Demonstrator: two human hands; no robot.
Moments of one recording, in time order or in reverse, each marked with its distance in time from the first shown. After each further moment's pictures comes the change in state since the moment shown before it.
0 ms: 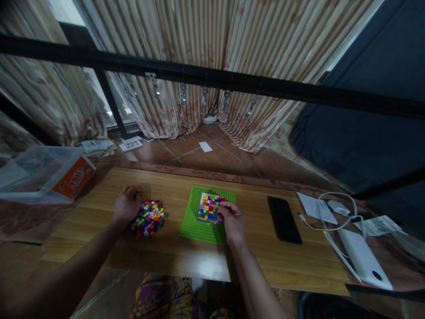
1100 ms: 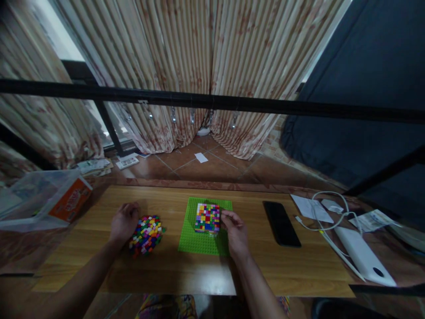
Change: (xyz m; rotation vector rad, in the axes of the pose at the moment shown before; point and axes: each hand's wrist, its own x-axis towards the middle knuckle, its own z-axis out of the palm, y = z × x) left_hand 0.001 -0.003 -0.001 0.025 -0.006 0.011; right_hand -0.005 -0.009 -0.012 0.104 0.004 0.034
